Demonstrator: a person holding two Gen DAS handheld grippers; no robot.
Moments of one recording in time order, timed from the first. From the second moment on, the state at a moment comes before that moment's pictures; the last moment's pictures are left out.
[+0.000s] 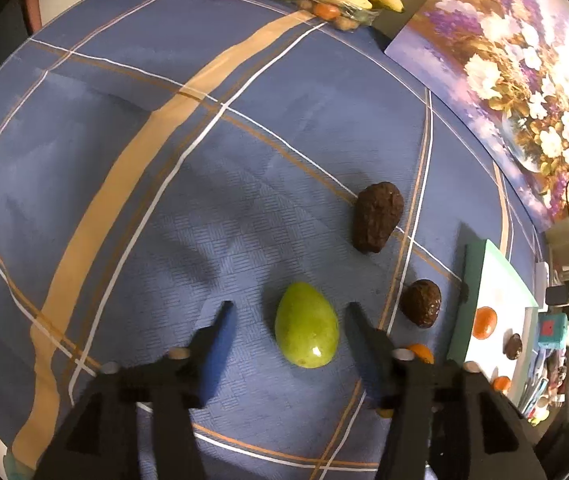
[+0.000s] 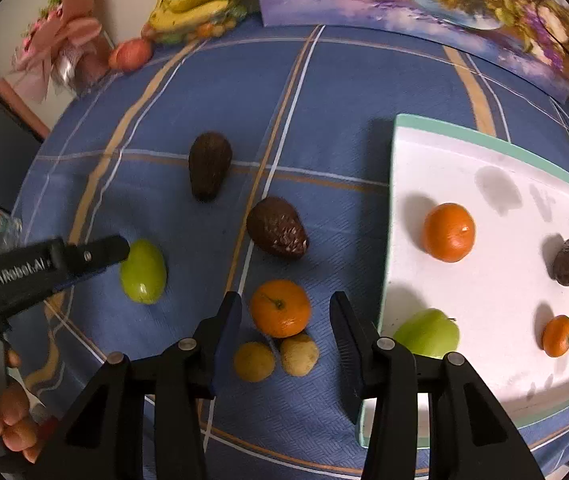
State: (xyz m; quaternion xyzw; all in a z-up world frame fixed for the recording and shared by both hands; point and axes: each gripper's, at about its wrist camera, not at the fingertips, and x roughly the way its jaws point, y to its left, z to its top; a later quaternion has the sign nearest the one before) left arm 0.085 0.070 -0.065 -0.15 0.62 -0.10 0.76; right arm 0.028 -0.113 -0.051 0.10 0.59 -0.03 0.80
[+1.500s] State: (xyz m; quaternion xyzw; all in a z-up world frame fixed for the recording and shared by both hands) left arm 0.089 0.031 -0.094 -0.04 0.64 -0.09 0.76; right arm 0.042 -0.102 -0.092 0.06 0.62 -0.04 0.78
